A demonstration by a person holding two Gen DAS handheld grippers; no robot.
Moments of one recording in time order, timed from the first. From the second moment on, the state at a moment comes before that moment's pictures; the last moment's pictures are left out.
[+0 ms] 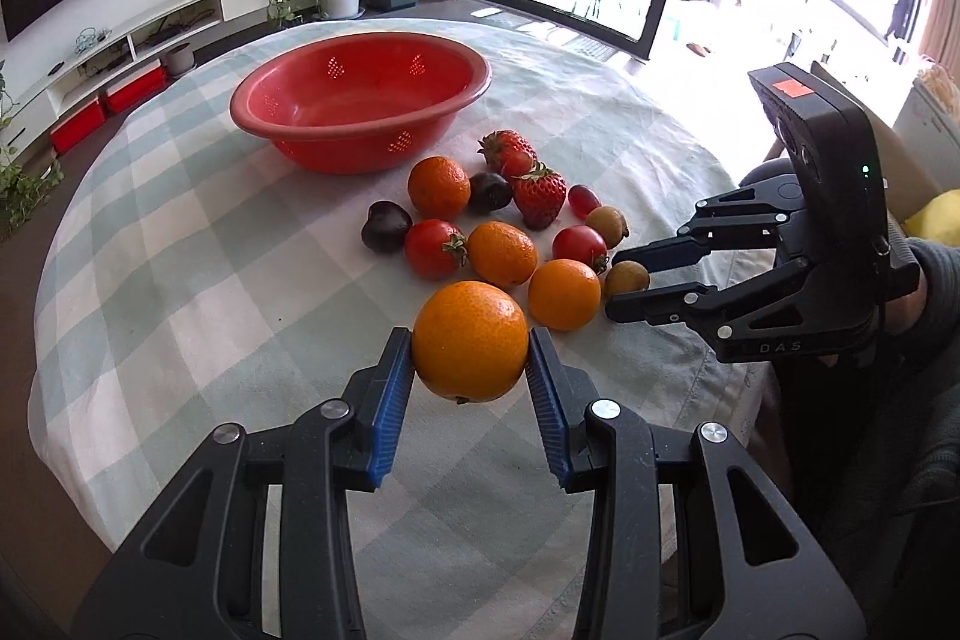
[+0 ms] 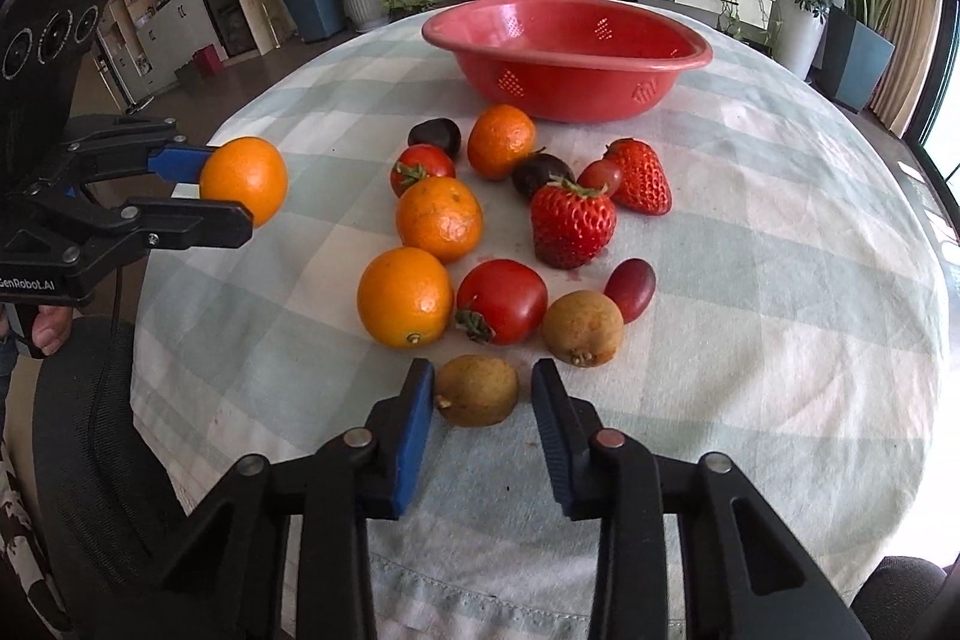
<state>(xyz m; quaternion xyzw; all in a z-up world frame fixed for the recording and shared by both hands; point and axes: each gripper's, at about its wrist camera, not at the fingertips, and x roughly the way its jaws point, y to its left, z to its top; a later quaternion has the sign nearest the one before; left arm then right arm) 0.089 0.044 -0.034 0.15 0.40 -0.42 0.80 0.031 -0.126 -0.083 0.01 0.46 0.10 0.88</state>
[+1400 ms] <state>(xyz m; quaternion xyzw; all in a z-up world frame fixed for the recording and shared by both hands) 0.284 -0.063 -0.023 0.19 0.44 -0.28 0.83 0.231 -0.189 -0.022 -0.04 0.46 0.16 0.87</state>
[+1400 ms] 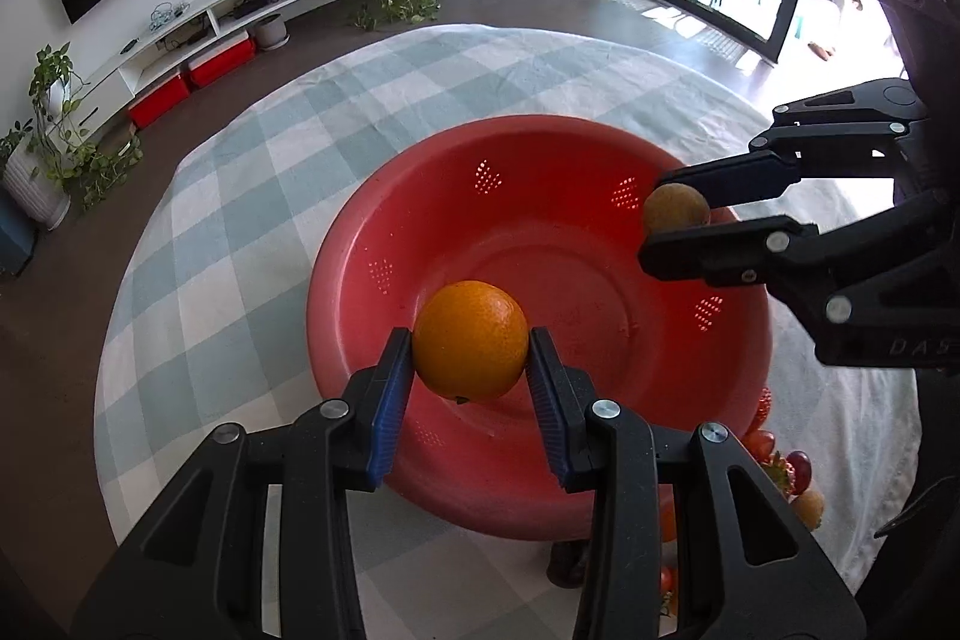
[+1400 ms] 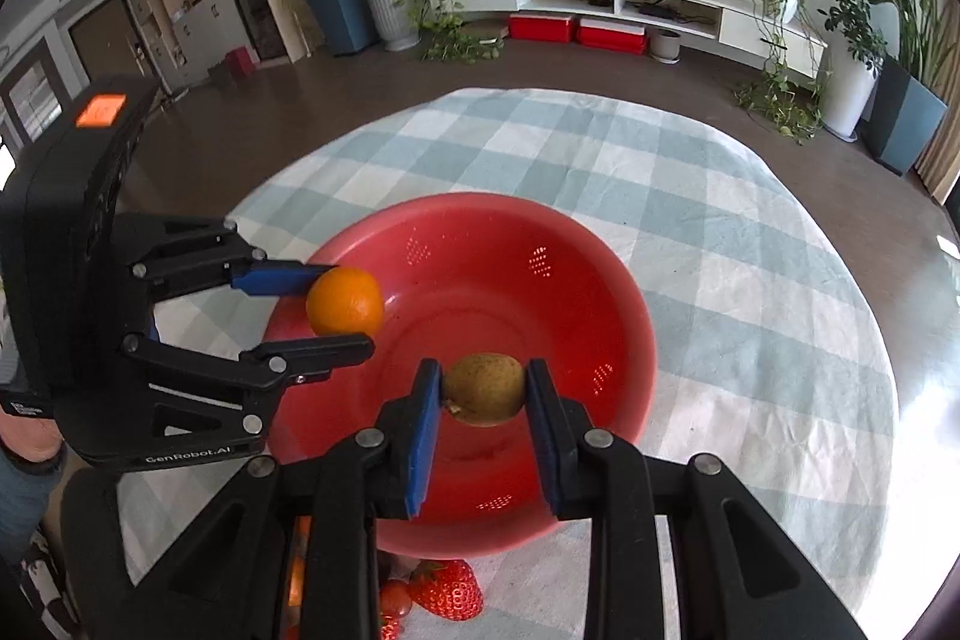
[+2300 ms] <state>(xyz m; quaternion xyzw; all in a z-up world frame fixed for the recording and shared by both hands) 0.298 -0.088 -0.055 0.23 0.45 -0.28 0.82 0.237 -0.192 -0.038 -0.07 0.46 0.14 0.87</state>
